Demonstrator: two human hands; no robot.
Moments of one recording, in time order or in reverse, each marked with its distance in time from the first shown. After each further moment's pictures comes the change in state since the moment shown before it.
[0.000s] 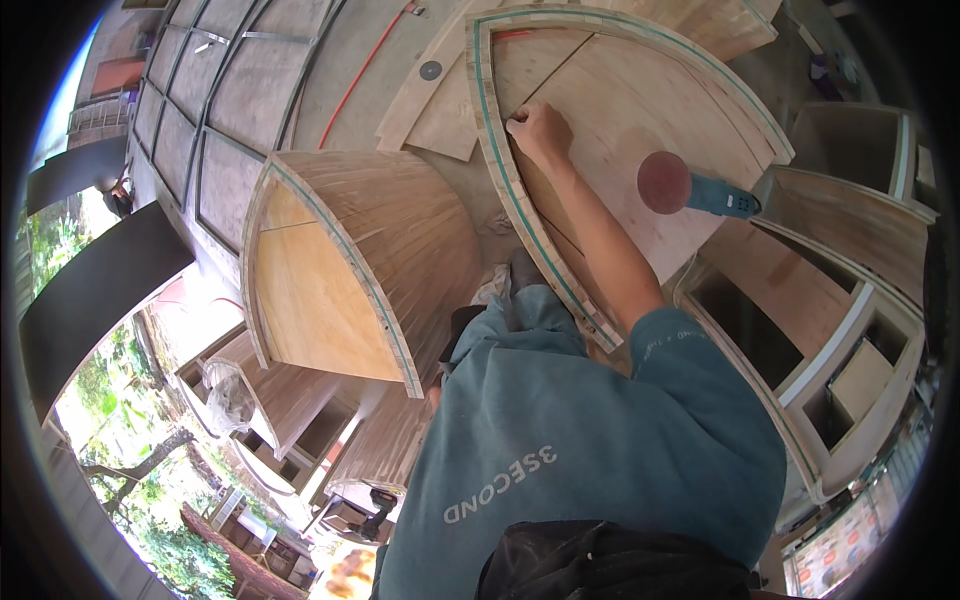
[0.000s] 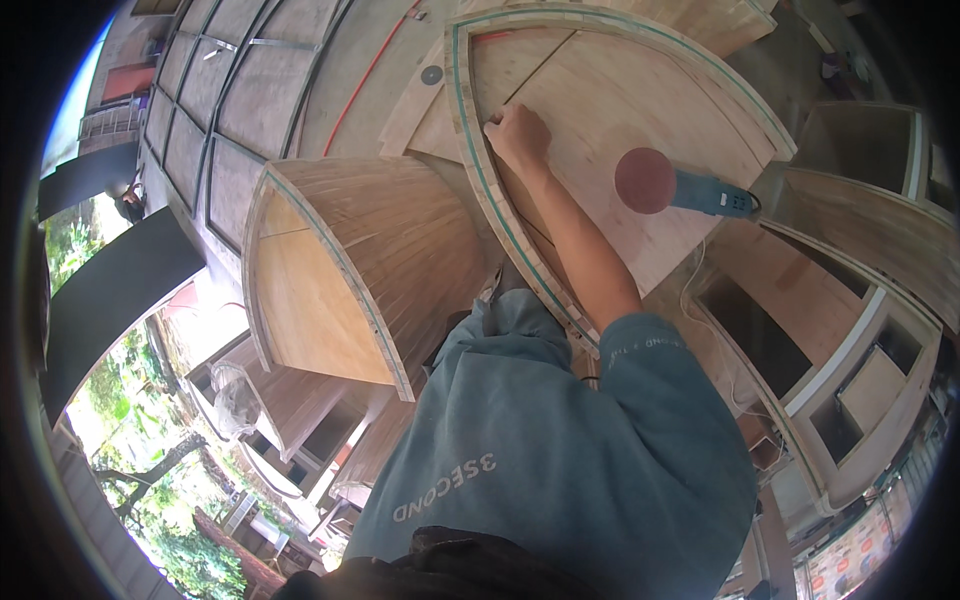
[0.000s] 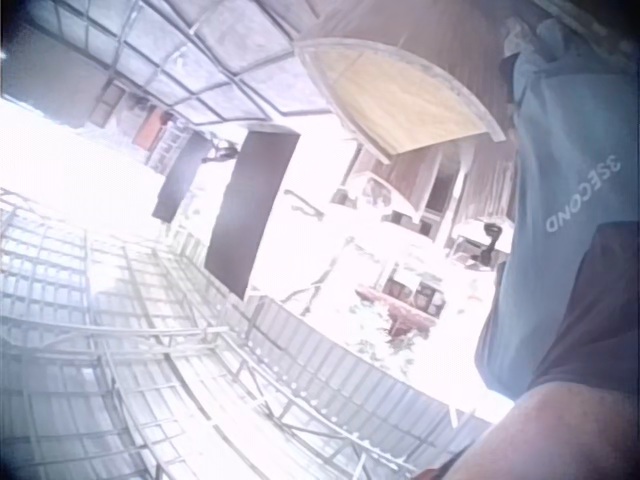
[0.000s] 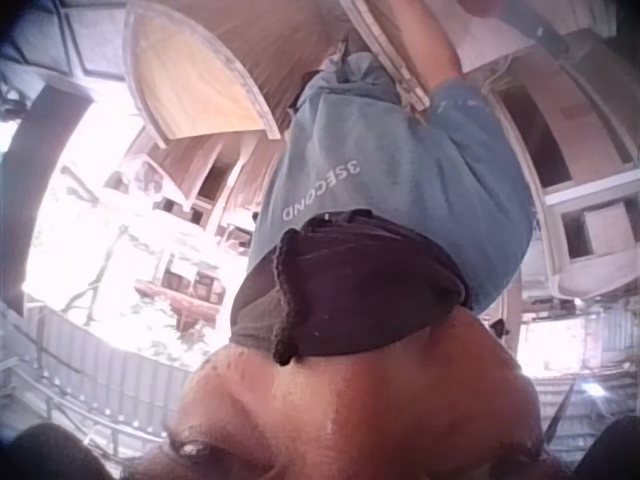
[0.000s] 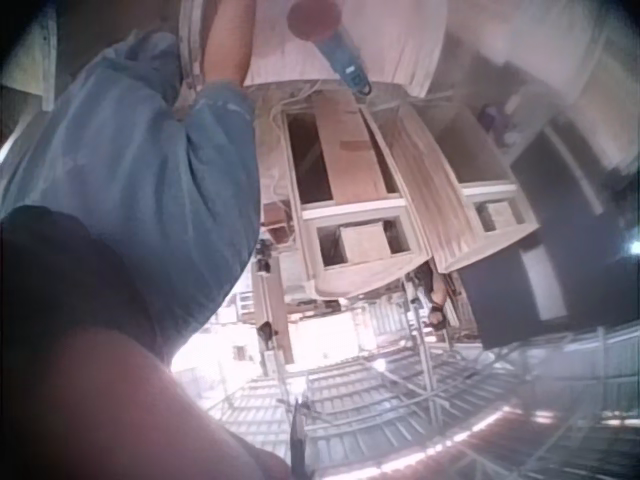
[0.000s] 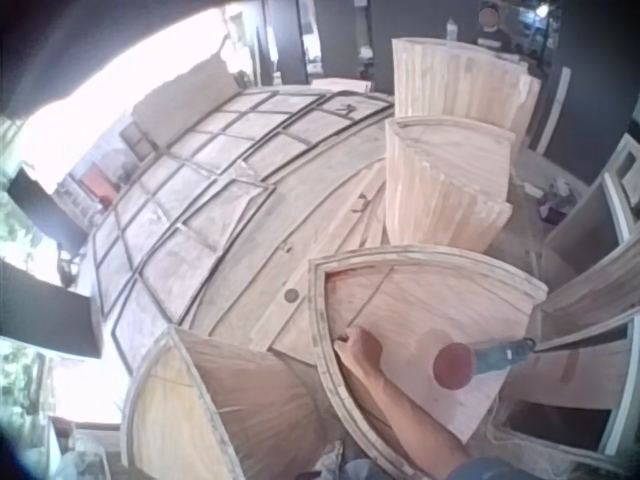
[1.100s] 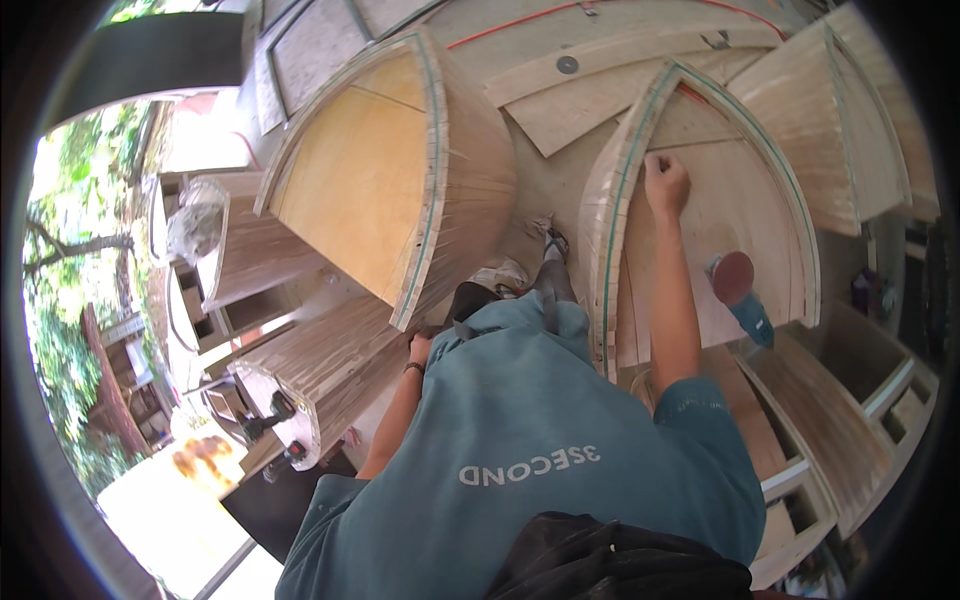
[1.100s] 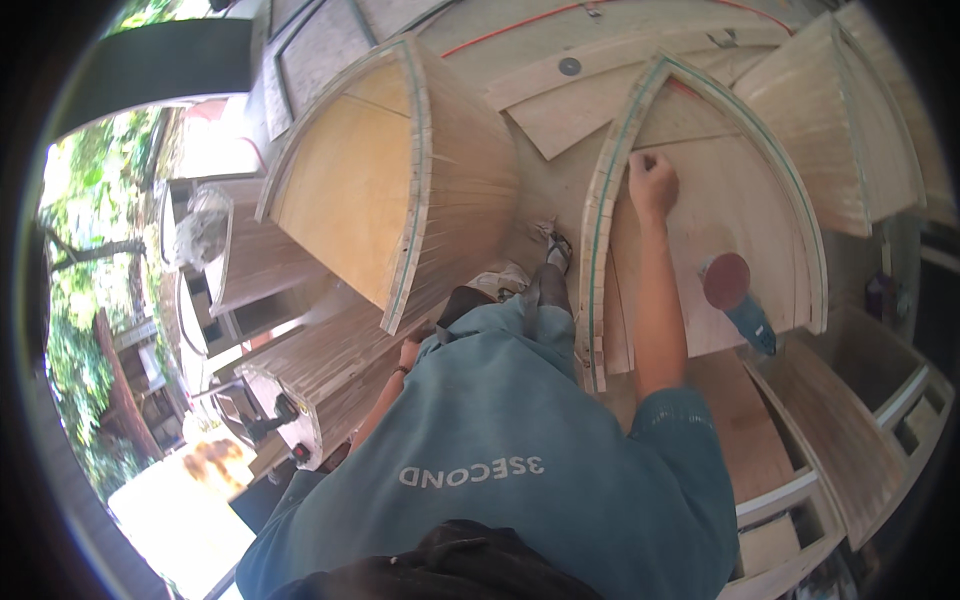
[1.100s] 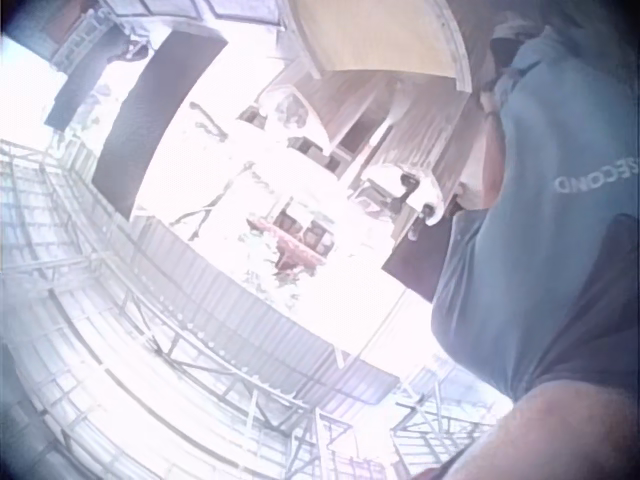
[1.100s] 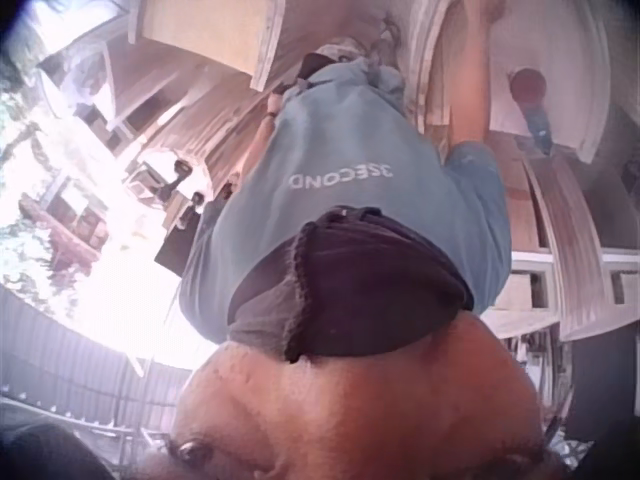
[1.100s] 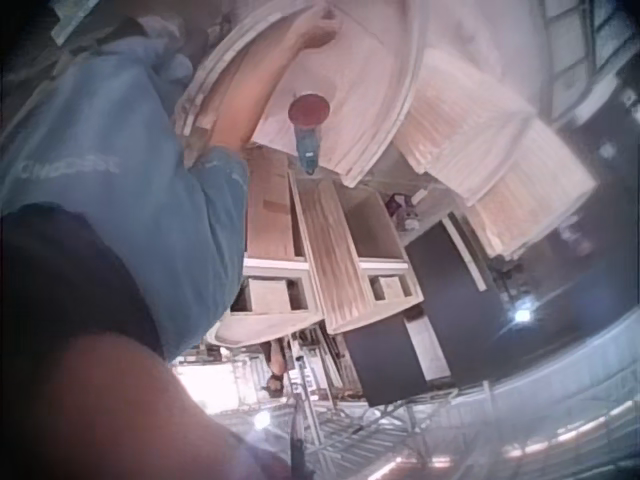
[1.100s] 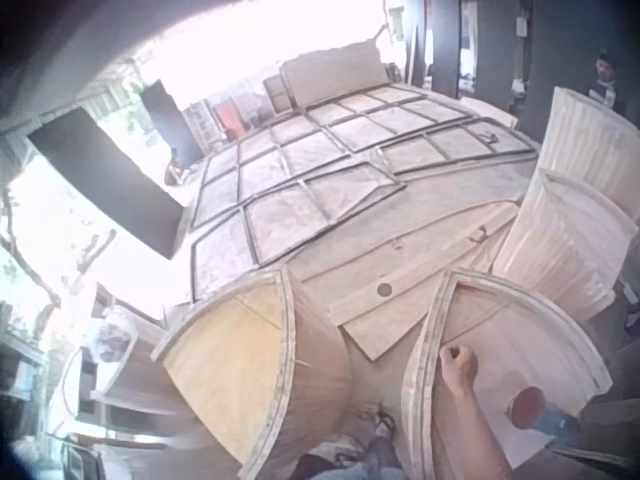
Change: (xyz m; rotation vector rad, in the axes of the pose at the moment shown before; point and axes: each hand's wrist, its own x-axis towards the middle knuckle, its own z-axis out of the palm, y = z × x) left_hand -0.016 0.005 0.031 -0.283 0.141 -0.067; right_hand -0.009 0.017 0.005 -0.033 0.052 -0.215
